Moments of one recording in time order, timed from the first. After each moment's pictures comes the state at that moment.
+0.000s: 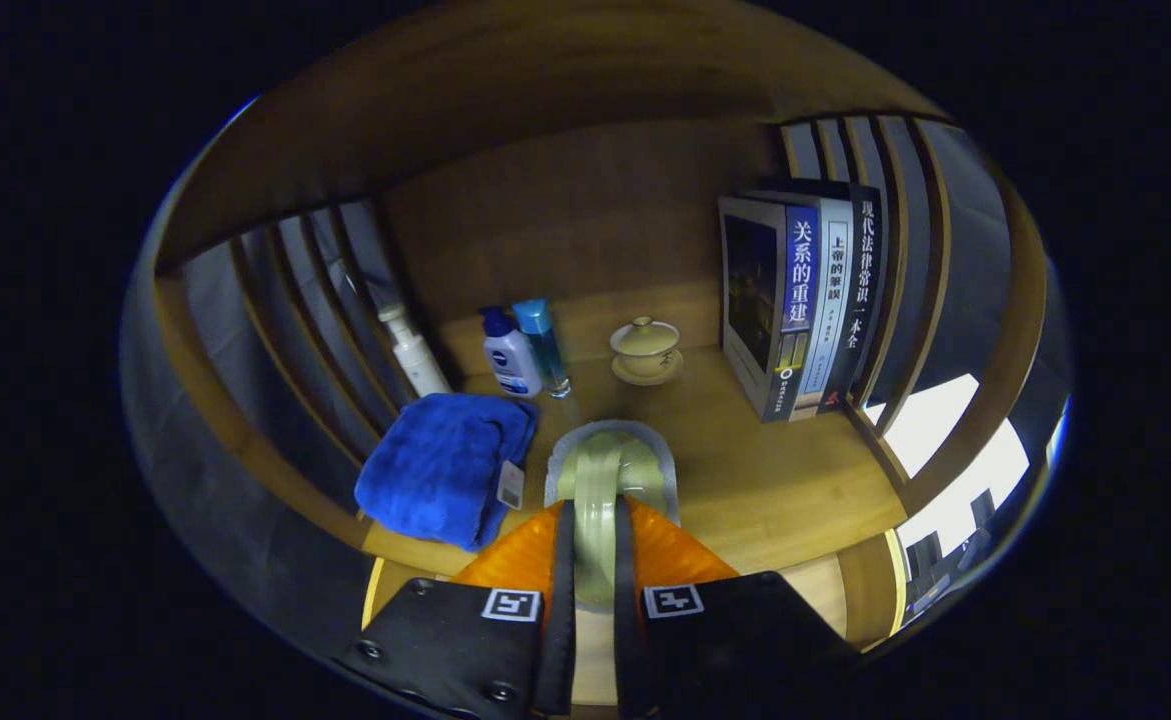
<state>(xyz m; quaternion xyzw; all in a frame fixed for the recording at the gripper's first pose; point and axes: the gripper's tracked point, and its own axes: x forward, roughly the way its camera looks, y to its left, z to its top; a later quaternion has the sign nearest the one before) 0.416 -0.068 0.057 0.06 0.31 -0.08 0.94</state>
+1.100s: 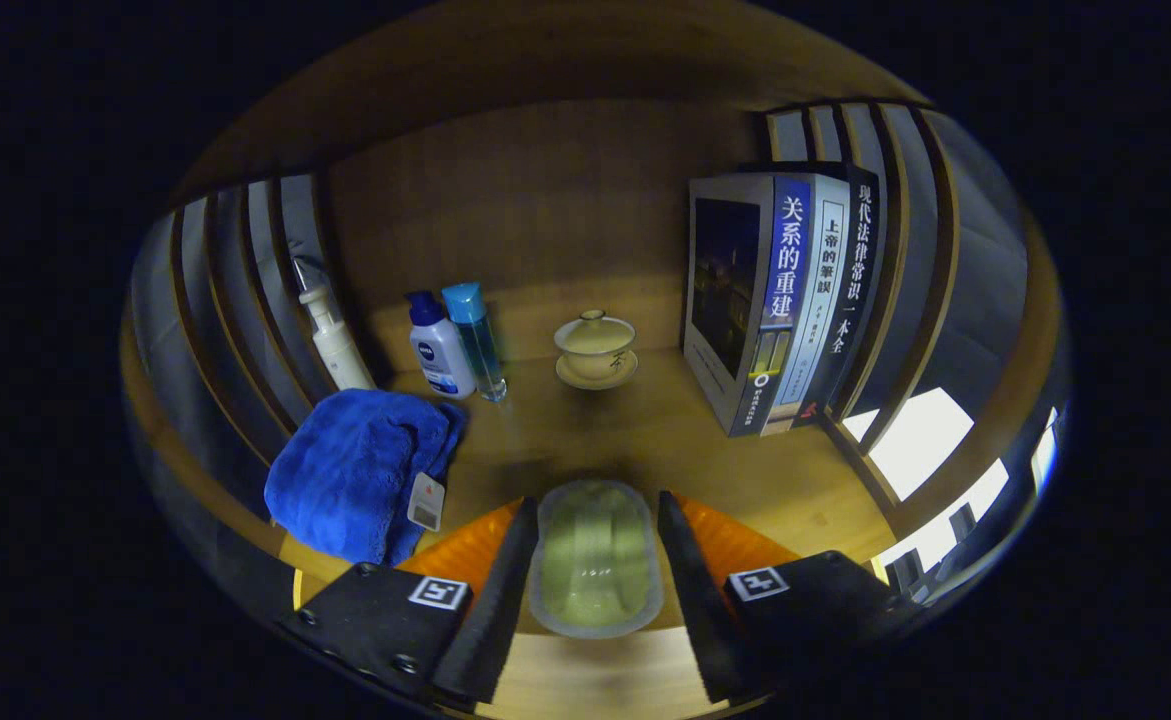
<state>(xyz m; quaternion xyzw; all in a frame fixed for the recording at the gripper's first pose) 0.441 -0.100 0.018 0.03 0.32 -0.12 0.94</state>
